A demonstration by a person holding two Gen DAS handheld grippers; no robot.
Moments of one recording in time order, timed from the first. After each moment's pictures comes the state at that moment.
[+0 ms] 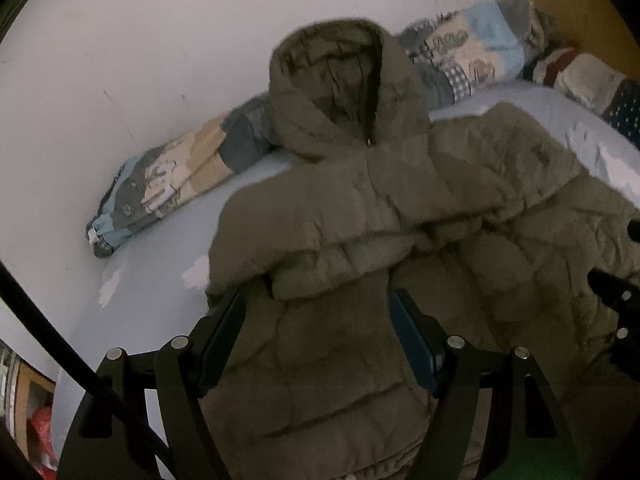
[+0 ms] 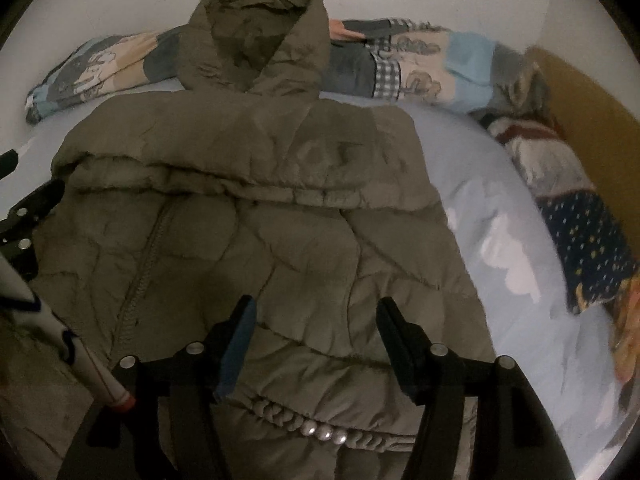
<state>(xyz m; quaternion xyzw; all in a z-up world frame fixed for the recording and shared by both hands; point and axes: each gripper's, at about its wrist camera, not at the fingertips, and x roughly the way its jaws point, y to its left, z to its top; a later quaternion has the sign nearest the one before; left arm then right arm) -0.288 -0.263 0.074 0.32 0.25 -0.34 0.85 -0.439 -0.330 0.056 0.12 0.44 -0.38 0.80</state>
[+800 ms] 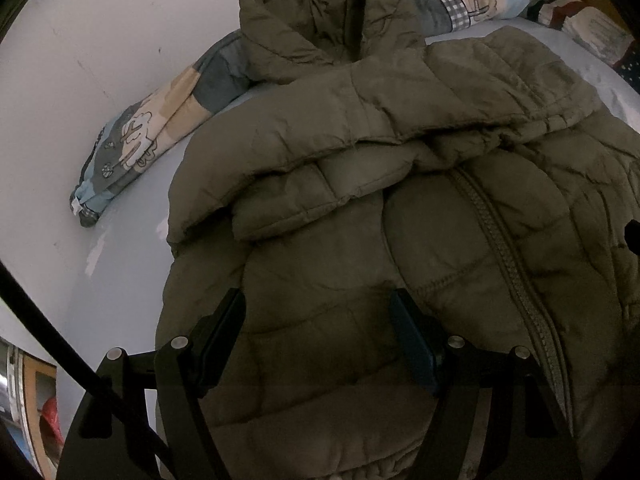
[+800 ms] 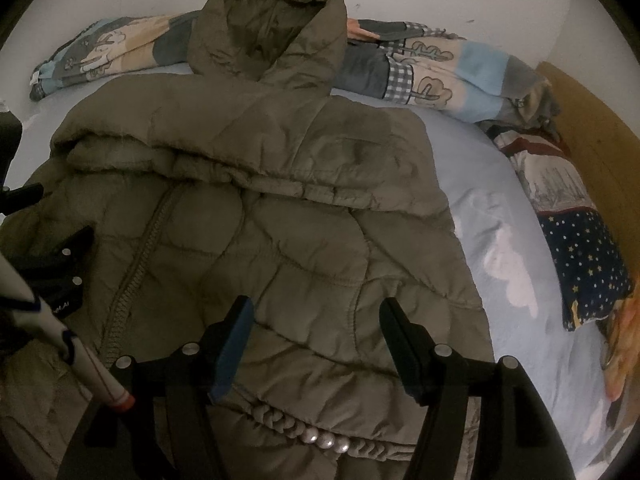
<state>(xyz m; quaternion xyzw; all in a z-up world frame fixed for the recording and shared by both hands) -0.275 -0.280 0.028 0.37 0.33 -0.31 0.81 -0.429 -0.329 0.049 0.09 0.46 -0.38 0.80</state>
